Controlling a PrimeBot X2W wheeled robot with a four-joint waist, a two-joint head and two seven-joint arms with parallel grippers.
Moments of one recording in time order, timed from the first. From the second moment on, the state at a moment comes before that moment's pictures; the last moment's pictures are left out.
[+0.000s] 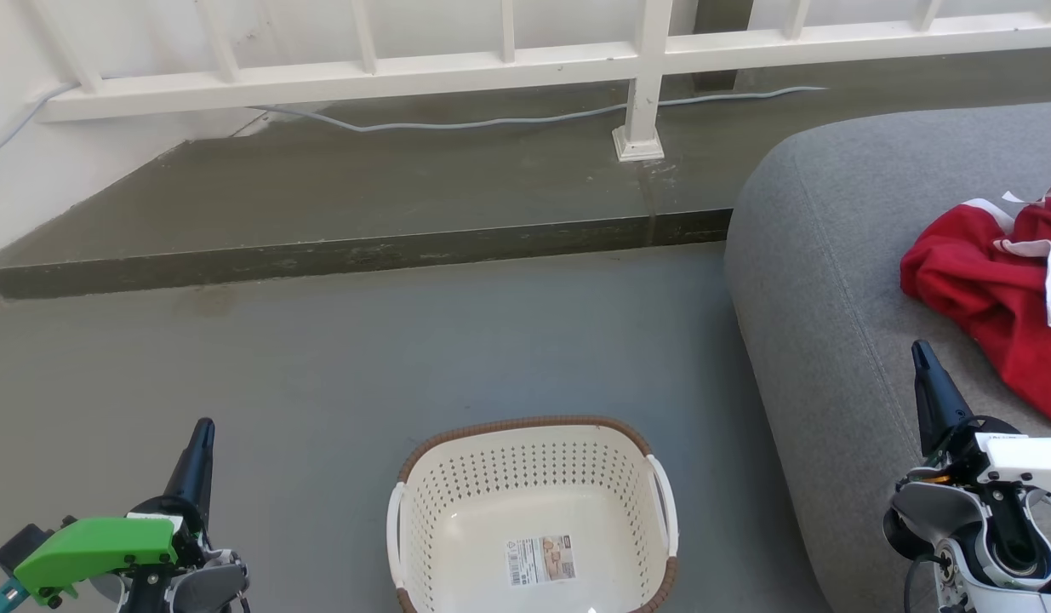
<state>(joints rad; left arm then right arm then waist) -0.05 0.09 0.00 0.28 -1.67 -0.12 0.05 -0.05 -0.04 -0.13 0.28 1.60 0.12 0.11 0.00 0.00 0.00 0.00</state>
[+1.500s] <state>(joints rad) -0.06 0.08 0.00 0.28 -1.67 -0.12 0.05 -0.05 -0.04 -0.13 0.28 1.60 0.12 0.11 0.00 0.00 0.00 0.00</state>
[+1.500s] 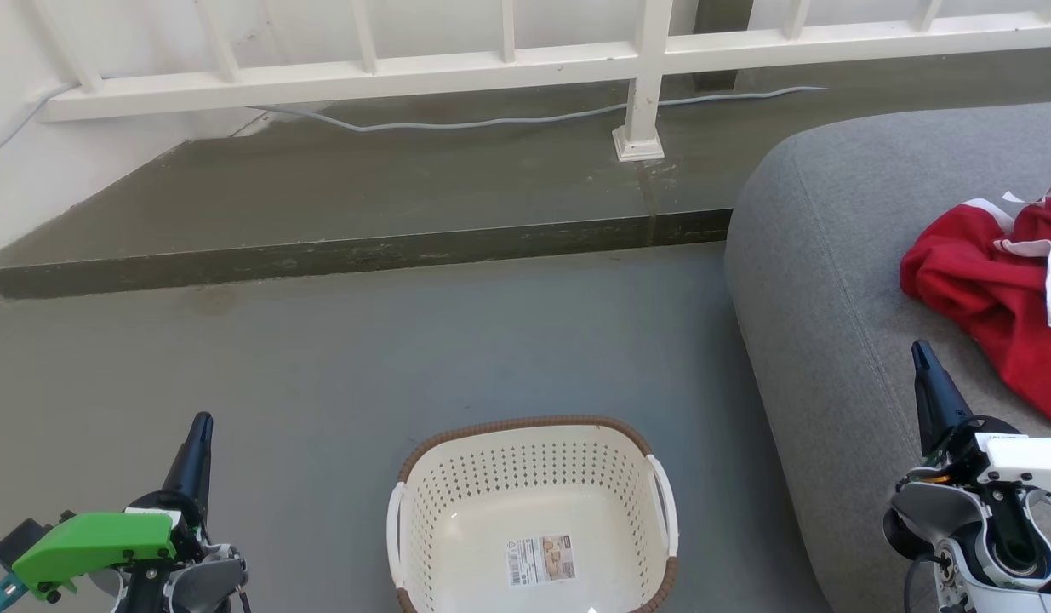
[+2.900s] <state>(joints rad) -0.06 0.08 0.01 0.28 -1.67 -0.12 0.05 -0.05 -0.04 -0.13 0.27 1.60 0.12 0.11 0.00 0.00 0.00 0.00</state>
